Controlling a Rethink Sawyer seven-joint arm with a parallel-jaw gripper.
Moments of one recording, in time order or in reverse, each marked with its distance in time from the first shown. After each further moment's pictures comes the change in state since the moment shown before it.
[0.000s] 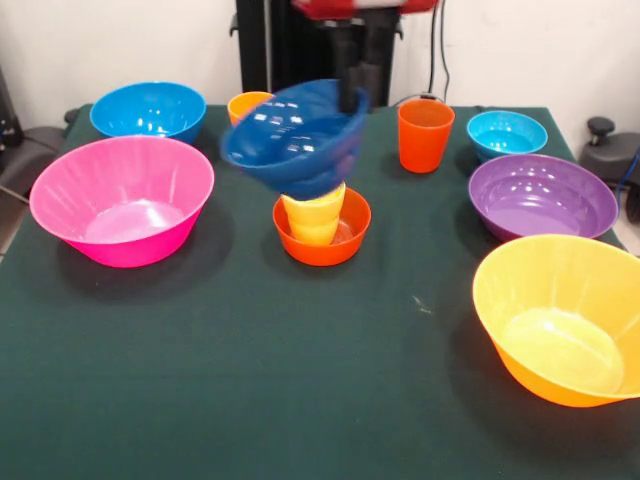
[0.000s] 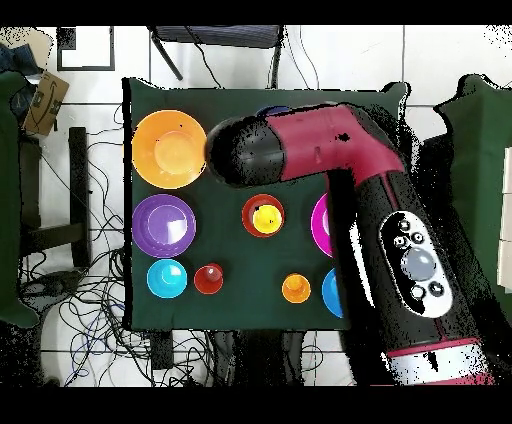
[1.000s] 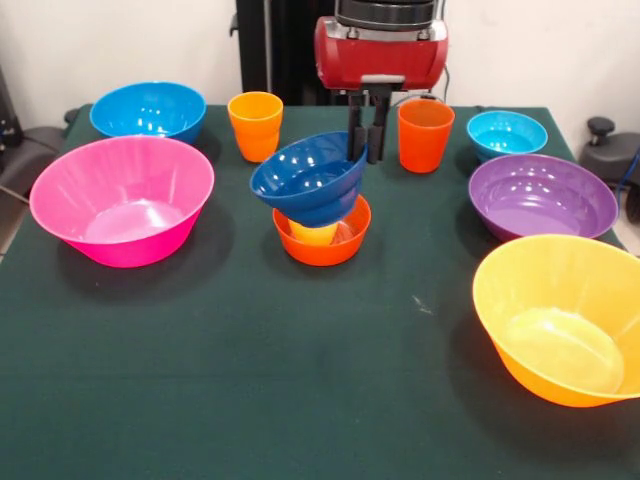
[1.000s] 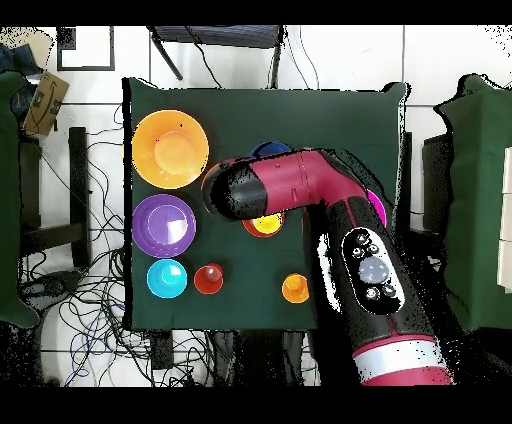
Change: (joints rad) arm 0.100 0.050 -0.196 0.104 -0.010 -0.203 0.198
